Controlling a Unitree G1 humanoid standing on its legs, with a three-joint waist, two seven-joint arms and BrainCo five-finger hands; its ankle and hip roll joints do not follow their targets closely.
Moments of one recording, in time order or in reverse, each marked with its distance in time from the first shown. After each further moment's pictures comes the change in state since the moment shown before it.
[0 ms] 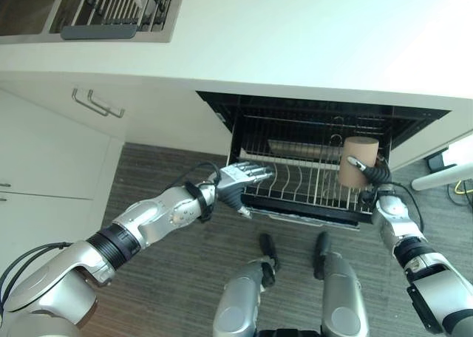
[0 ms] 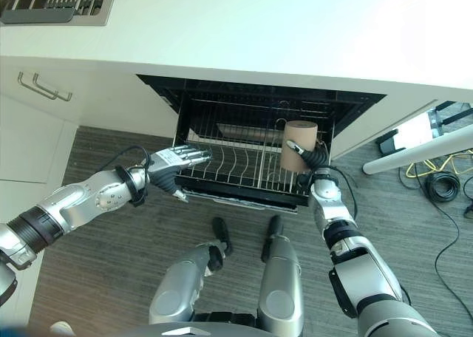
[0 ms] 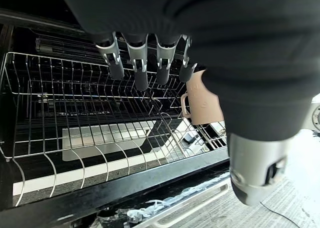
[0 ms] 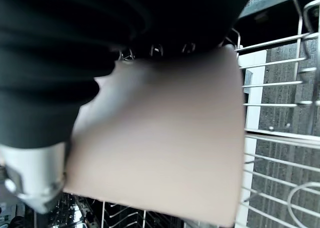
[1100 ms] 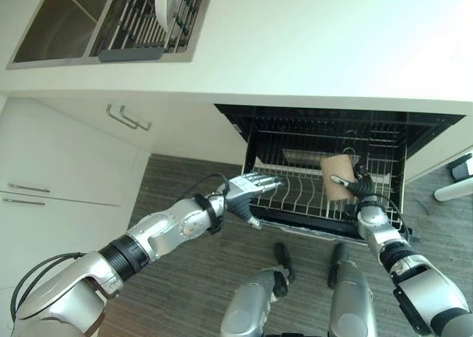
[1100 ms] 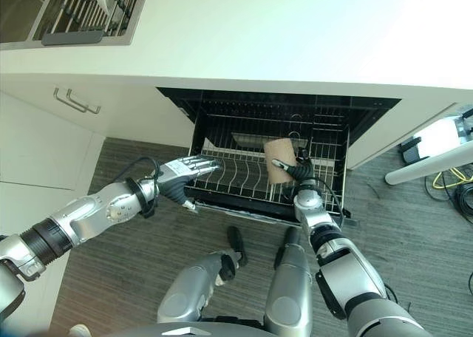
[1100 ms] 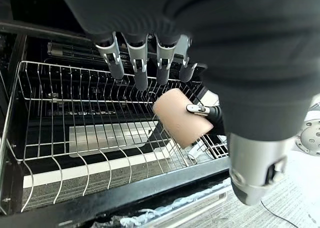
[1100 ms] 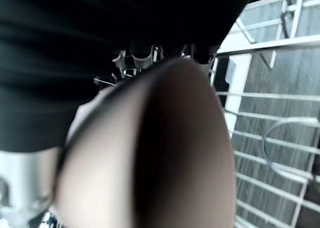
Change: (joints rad) left arm 0.071 -0.056 -0.020 -0.060 -0.005 0.043 0.010; right arm -0.006 0.100 0.067 0.109 -0.216 0.070 -0.244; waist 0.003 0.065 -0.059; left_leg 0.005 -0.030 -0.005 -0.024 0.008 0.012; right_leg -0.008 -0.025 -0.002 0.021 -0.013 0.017
